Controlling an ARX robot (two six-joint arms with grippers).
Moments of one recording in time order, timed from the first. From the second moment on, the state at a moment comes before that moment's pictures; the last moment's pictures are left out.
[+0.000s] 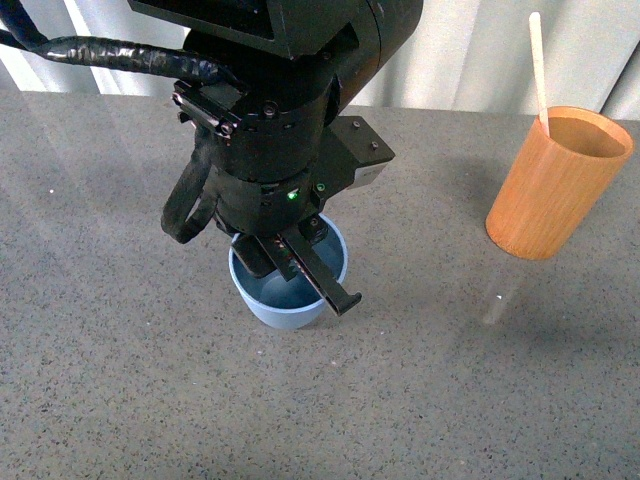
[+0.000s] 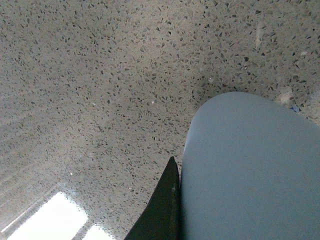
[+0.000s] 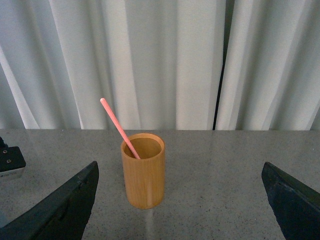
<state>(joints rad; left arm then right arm) -0.57 2.09 1.35 -0.53 -0.31 0.36 0.00 0.00 0.02 0.00 0.00 0.00</state>
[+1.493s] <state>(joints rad) -0.37 1.87 1.39 -0.56 -0.36 0.47 0.00 0.00 0.02 0.00 0.00 0.00</state>
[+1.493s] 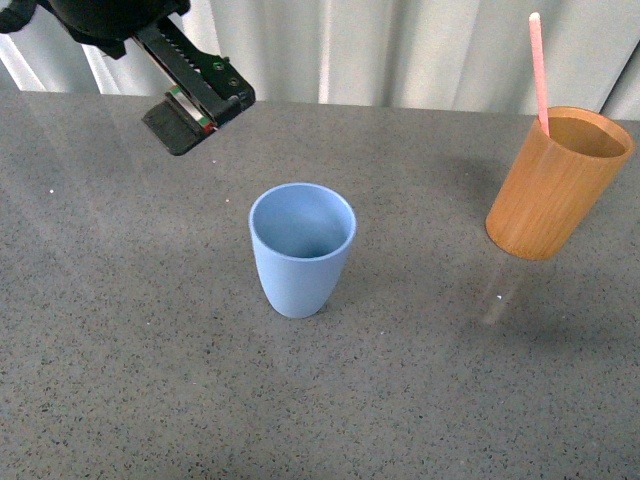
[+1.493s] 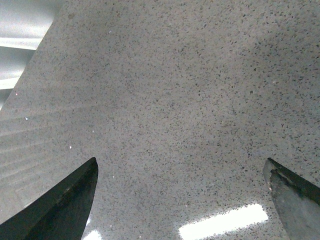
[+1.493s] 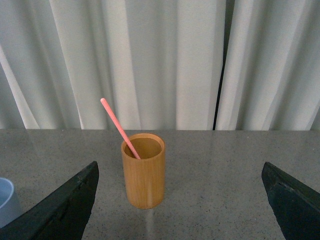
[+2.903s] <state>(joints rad) -0.09 1.18 0.35 0.81 -0.08 0.01 0.00 0.00 0.02 0.00 0.00 0.00</state>
